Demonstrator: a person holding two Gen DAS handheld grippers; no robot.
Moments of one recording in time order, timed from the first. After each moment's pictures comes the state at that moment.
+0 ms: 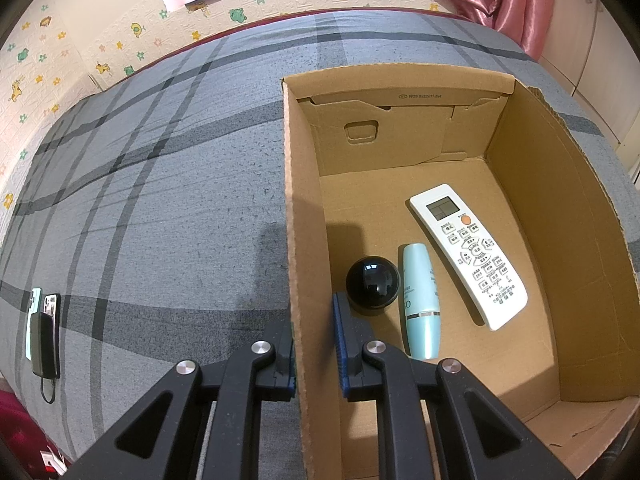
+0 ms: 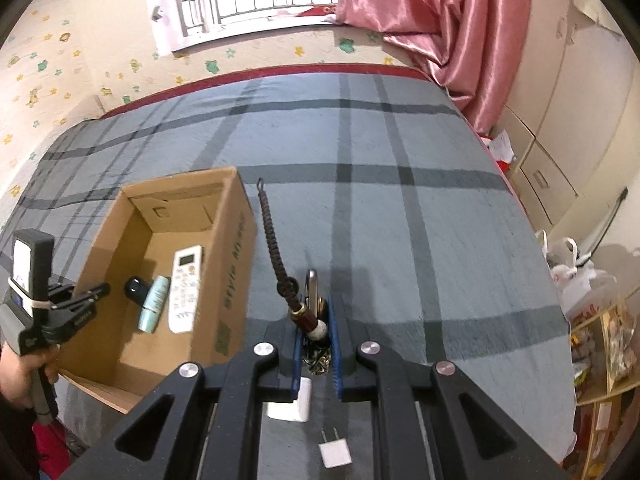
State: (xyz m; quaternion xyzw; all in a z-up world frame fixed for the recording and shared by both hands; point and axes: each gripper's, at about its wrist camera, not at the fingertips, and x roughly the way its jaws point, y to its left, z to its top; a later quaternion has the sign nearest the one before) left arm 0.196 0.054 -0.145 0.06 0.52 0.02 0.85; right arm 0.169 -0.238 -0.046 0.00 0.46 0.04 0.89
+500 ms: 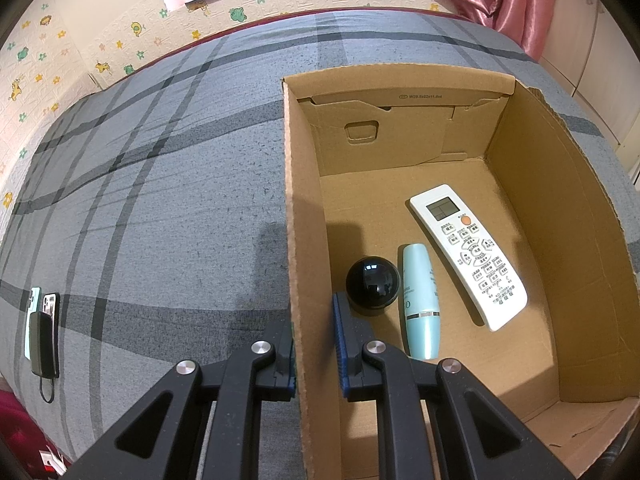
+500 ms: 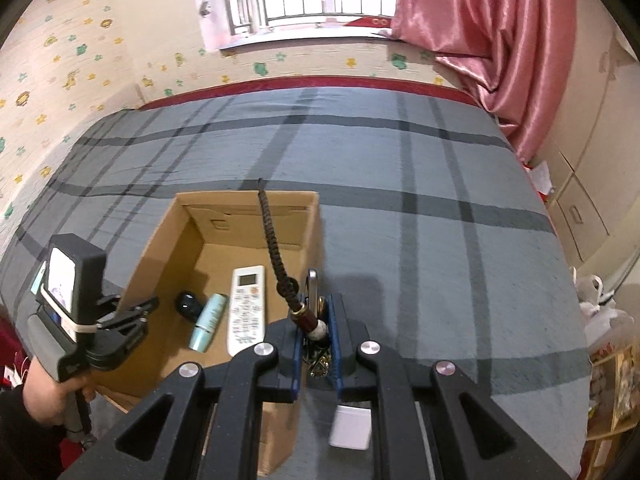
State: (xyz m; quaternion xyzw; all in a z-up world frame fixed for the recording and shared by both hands) left arm 0.196 0.053 -0.146 0.06 0.52 0.02 0.85; right arm 0.188 -0.167 -0.031 -0.02 0.44 0.11 0.89
